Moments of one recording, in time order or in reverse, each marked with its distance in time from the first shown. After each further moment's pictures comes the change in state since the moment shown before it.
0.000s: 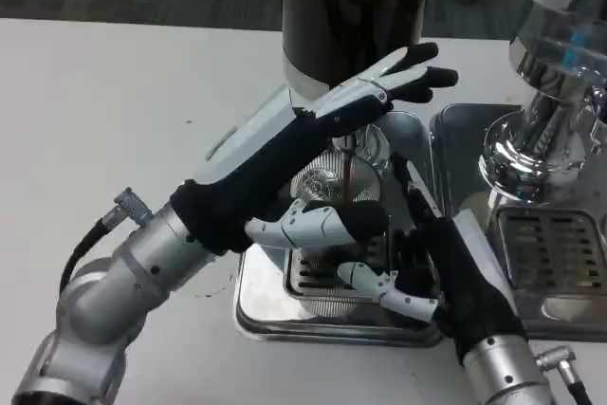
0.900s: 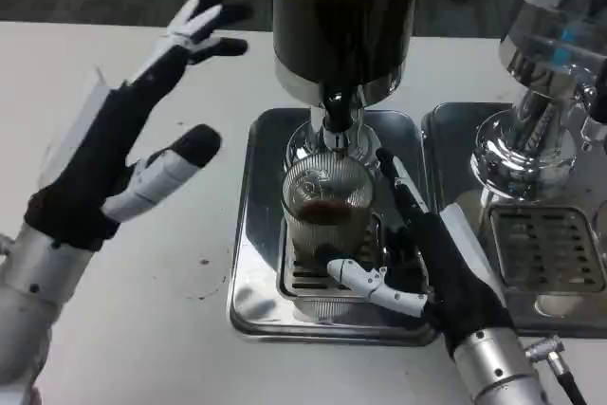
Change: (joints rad) left arm 0.130 0.060 0.276 0.058 -0.032 -0.034 0.175; right arm -0.035 0.002 0.011 0.043 -0.015 -0.032 0.001
